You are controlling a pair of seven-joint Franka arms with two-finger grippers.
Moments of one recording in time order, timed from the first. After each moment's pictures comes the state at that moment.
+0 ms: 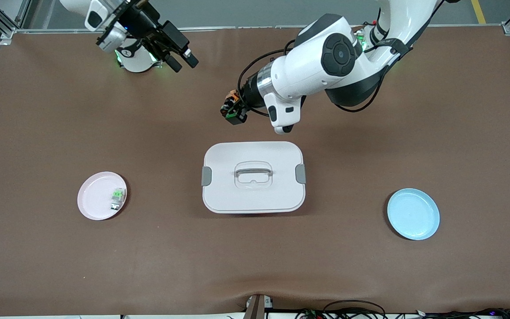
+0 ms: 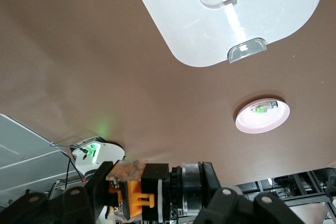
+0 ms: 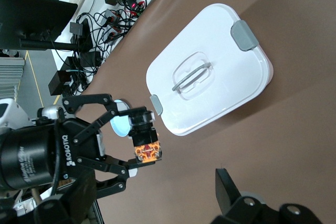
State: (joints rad) left arm -0.11 0.51 -0.81 -1.40 -0.26 2.06 -1.84; right arm 0.19 -0.51 0.39 -2.29 0.72 2.41 0.77
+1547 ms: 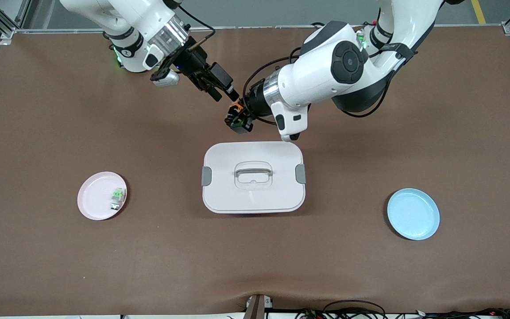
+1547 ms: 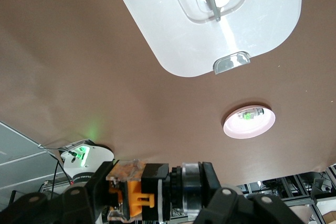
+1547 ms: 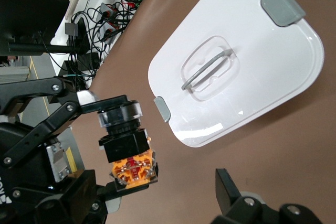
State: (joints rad) left arm -0.11 0.51 -0.79 -1.38 -0.26 2.08 -1.84; right arm 0.19 -0.19 0.56 -2.22 0.66 2.74 0.85
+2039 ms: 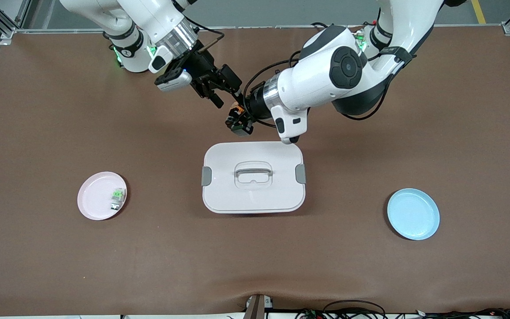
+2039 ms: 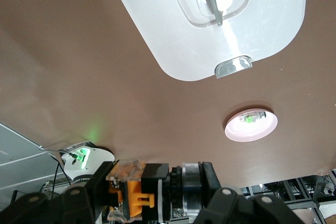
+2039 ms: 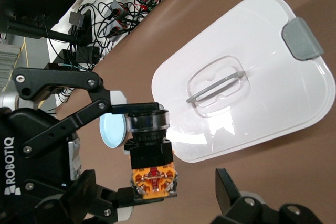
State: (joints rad) left arm -0.11 0.53 -0.79 -1.38 -0.25 2.08 -1.84; right arm 0.19 -0.12 0.56 -2.16 0.45 2.74 0.85
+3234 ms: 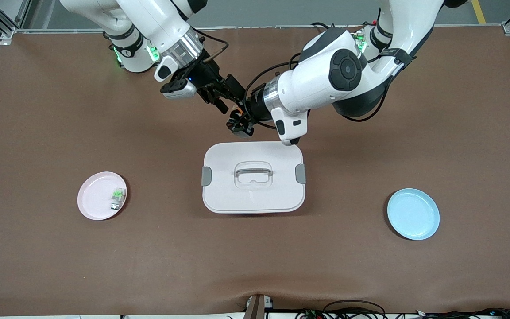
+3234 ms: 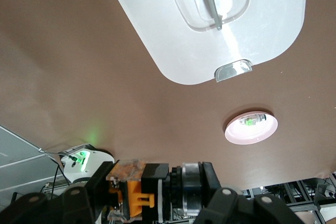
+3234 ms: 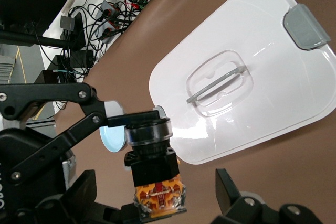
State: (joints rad) left arm -0.11 0.53 -0.78 -1.38 -0.24 2.08 -1.84; right arm 0.19 -0.06 0.56 -2.11 0.41 2.75 0.96
